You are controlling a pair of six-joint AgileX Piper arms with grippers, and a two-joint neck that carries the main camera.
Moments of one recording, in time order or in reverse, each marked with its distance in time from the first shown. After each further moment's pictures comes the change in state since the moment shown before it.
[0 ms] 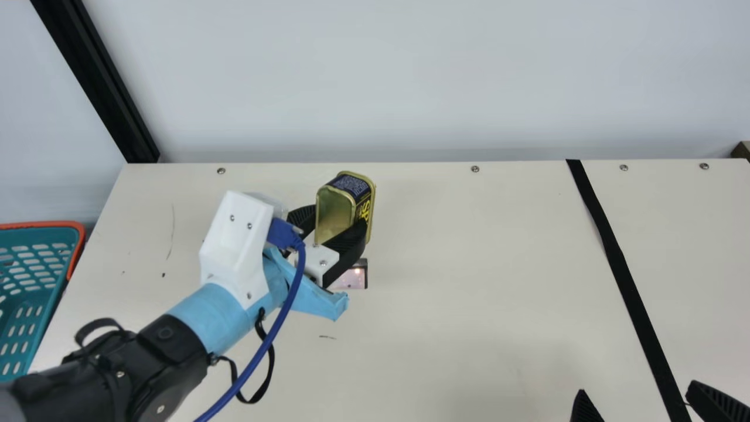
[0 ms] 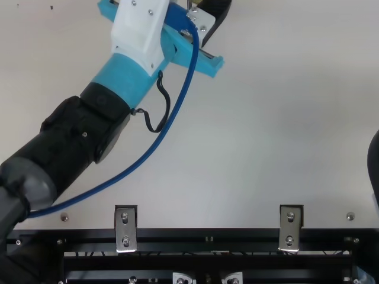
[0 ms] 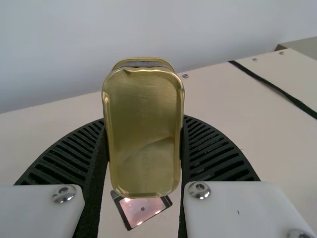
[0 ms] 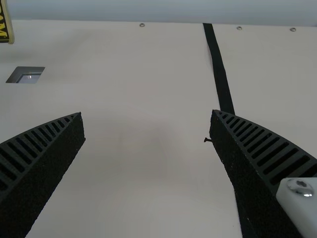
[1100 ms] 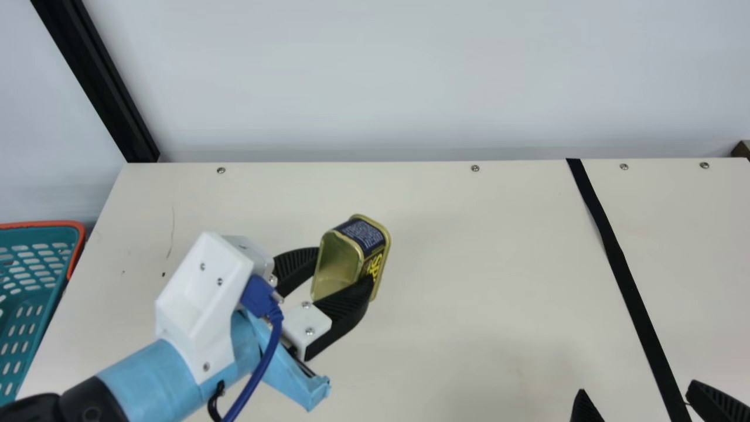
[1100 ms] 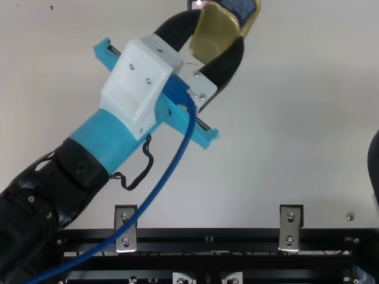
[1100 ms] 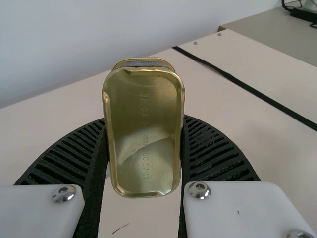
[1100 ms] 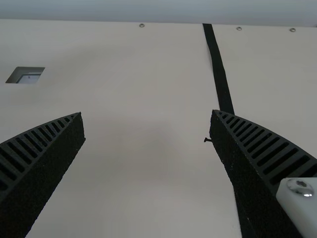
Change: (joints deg) left arm -5.3 -18.1 6.8 15.7 13.0 -12.0; right arm 0.2 0.4 -0.2 0.0 -0.1 0.1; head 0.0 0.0
